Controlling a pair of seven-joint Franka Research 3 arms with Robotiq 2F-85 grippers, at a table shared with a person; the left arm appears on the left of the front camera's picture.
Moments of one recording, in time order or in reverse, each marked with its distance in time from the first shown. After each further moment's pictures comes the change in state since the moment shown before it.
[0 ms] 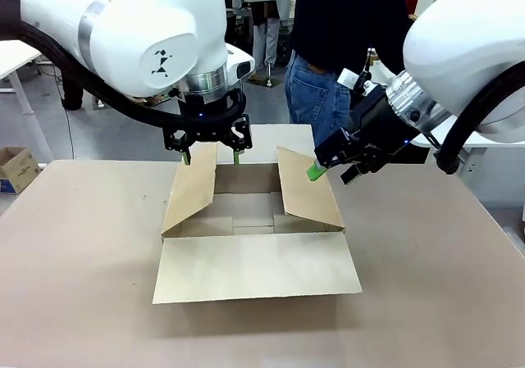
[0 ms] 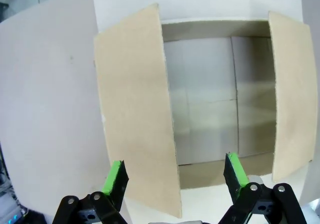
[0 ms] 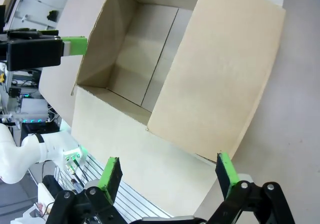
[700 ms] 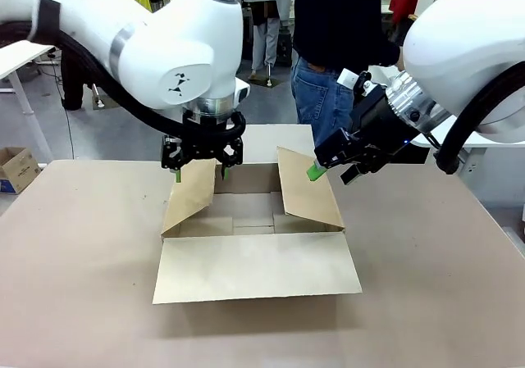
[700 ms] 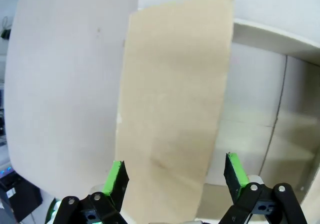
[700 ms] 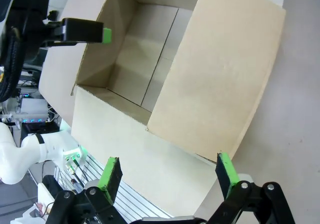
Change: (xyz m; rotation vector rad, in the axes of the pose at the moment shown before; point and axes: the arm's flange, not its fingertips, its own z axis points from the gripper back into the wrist) left arm 0.015 -0.005 -0.060 0.186 0.074 0.208; right arm 0.000 0.000 0.000 0.000 0.001 0.000
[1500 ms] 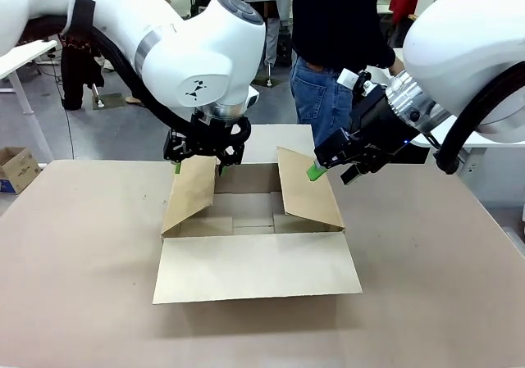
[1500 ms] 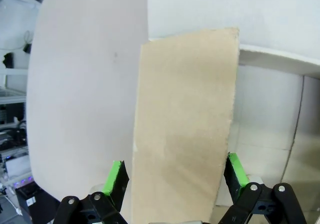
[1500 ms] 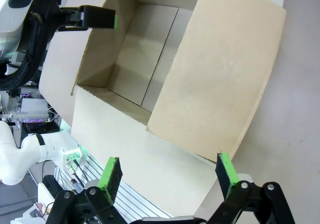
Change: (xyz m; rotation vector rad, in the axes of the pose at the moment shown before) left arm 0.016 -0.008 -0.009 0.122 -0.081 -0.052; right arm 0.000 0.000 0.000 0.000 0.000 0.000
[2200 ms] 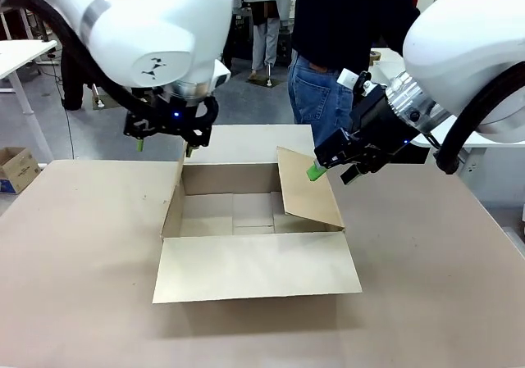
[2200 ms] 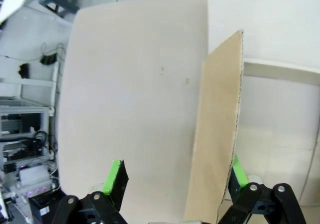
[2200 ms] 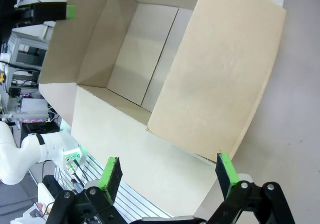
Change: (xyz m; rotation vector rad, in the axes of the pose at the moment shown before) left arm 0.004 0.066 0.030 0.048 -0.082 -0.029; right arm 0.000 0.000 0.000 0.000 0.000 0.000
